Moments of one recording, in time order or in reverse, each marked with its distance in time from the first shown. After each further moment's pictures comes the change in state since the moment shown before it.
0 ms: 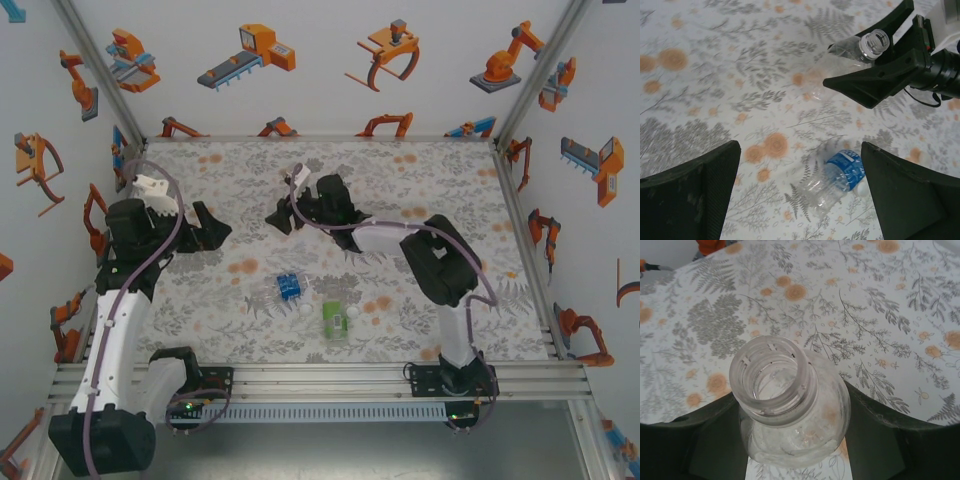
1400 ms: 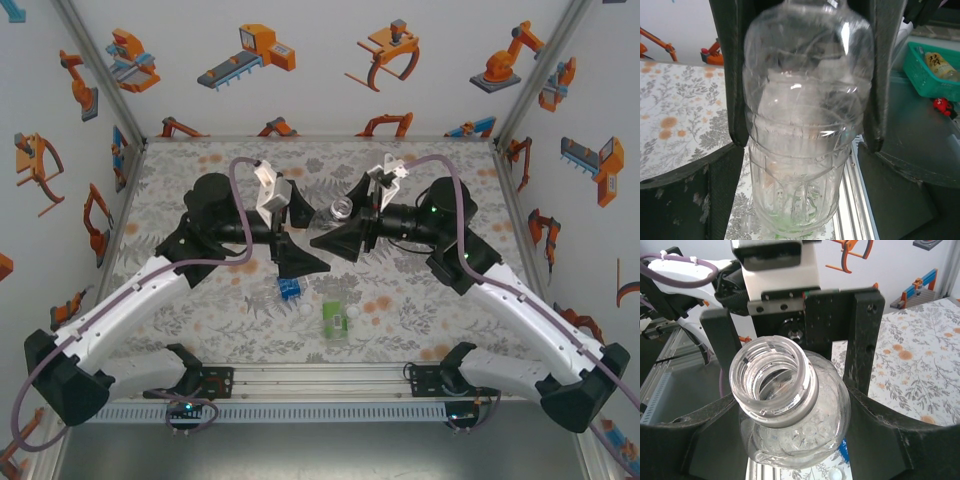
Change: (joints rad) left arm -0.754 0.266 0.245 0.439 0.435 0.097; right arm 0.010 -0.938 -0.143 -0.487 -0.285 0.244
